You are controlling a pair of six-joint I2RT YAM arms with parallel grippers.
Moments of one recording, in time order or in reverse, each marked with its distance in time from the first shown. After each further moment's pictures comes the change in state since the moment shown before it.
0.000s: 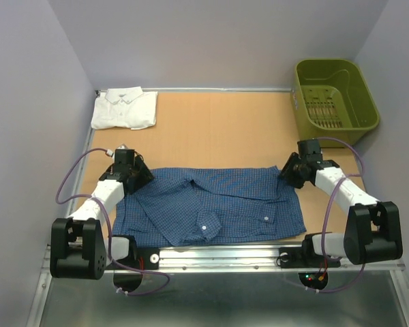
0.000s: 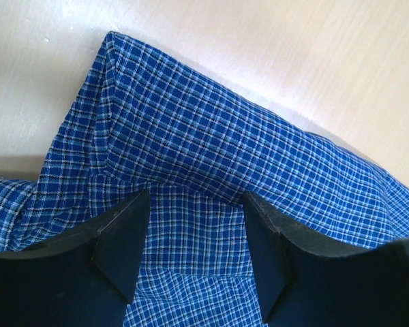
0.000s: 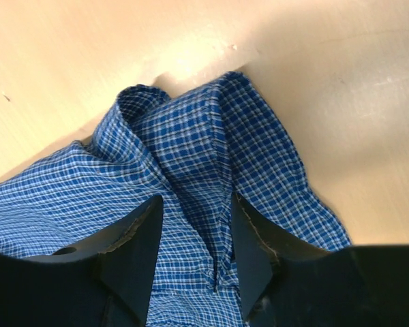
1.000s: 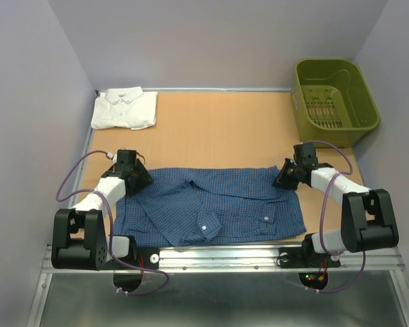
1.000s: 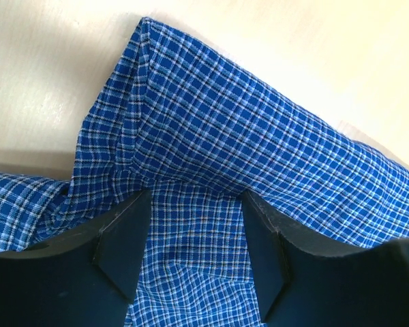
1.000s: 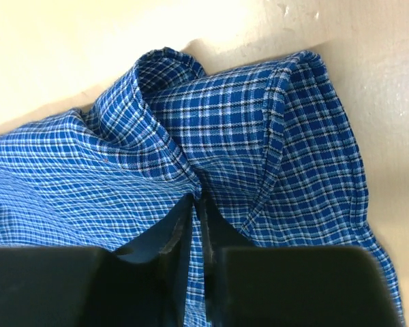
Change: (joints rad) left arm 0.000 0.075 0.000 -0.013 -0.052 -0.006; right arm 0.000 0.090 -0.062 0.142 -0.226 -0.094
